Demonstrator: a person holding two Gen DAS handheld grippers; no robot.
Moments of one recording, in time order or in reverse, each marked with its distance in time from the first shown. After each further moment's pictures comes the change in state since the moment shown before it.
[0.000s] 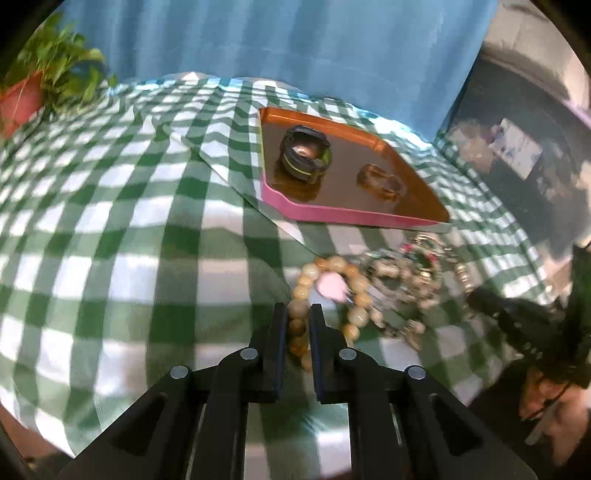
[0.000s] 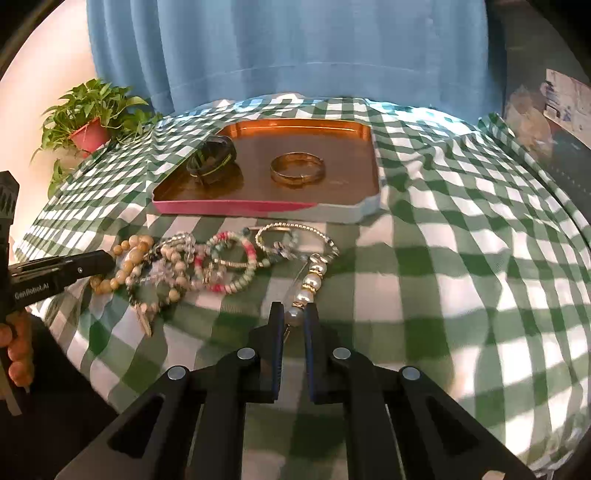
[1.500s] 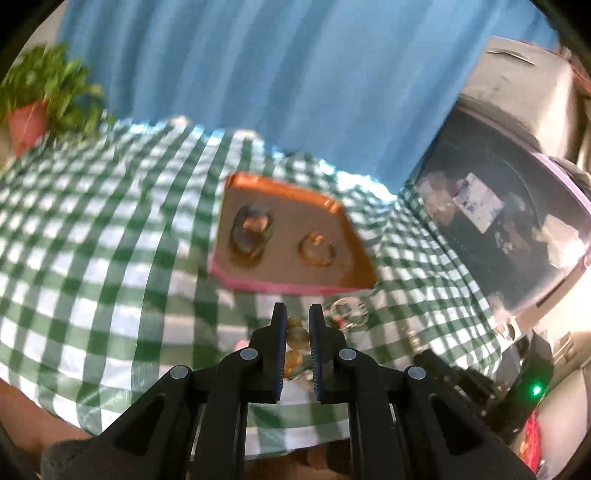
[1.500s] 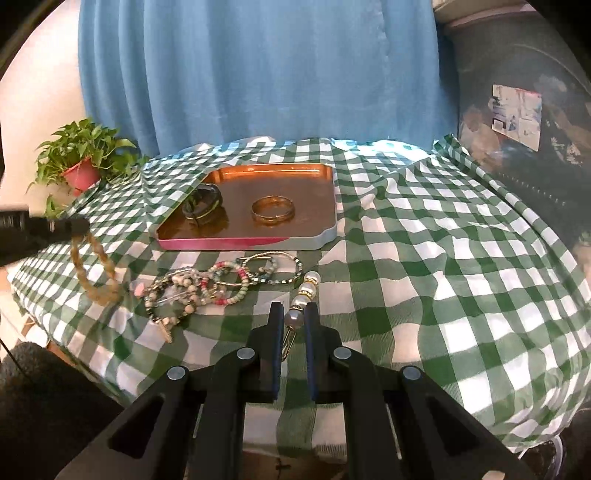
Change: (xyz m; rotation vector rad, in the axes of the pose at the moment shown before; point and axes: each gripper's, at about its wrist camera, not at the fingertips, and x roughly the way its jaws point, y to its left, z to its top) left arm -0.082 -0.066 0.047 -0.038 -0.143 -0.051; right arm -0.064 0.008 -0.006 0.060 -0.156 -0.088
